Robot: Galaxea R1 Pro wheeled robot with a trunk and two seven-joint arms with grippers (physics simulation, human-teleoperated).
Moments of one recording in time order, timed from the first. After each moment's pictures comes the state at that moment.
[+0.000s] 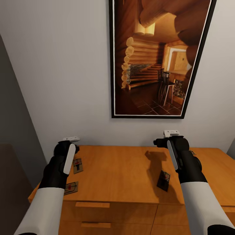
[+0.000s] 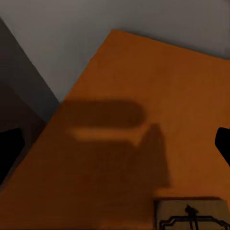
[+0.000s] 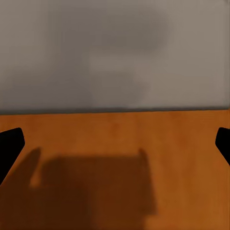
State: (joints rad) left arm -0.74 -0.11 0.10 -1.29 0.16 1.04 0.62; right arm -0.79 -0.02 -0.04 -1.28 0.08 1.04 -0.04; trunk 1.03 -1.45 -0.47
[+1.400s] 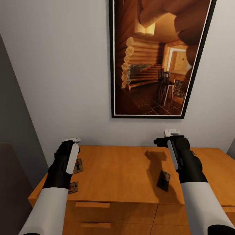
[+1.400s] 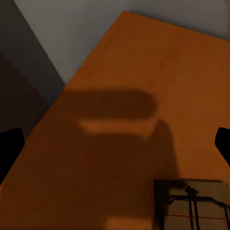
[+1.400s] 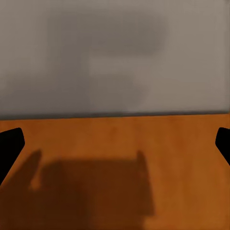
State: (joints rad) left arm -0.74 -0.16 0.10 -1.28 0.22 1.04 0.77; right arm -0.79 -0.02 -0.04 -1.30 0.08 1.04 -0.04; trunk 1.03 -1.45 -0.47
